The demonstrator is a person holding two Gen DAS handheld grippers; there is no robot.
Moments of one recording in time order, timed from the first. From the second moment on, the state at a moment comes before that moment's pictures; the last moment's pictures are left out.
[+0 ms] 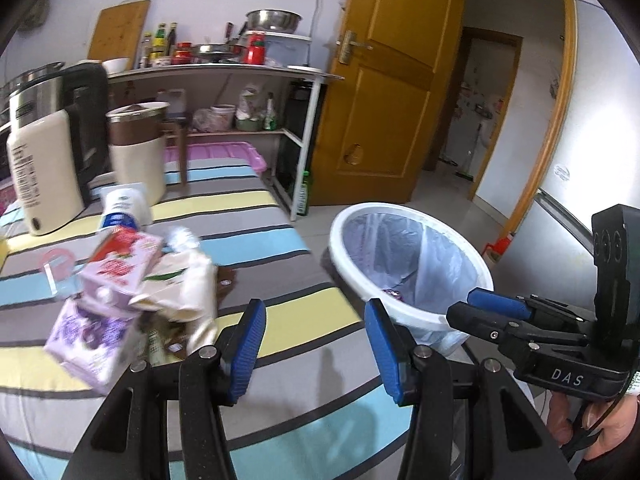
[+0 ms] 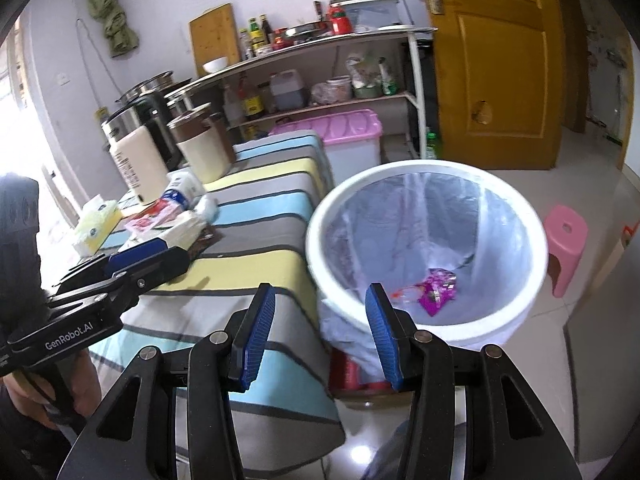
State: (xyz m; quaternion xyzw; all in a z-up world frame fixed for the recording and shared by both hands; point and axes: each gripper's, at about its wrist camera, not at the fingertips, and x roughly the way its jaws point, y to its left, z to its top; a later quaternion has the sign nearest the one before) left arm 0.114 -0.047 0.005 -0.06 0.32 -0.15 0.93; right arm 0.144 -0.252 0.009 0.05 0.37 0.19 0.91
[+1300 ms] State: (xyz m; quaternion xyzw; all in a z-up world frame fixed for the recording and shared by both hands) left arm 0.107 0.091 -0.025 -0.07 0.34 -0.04 0.94; right arm 0.189 -0.090 -0.012 -0.05 0.39 0.31 0.86
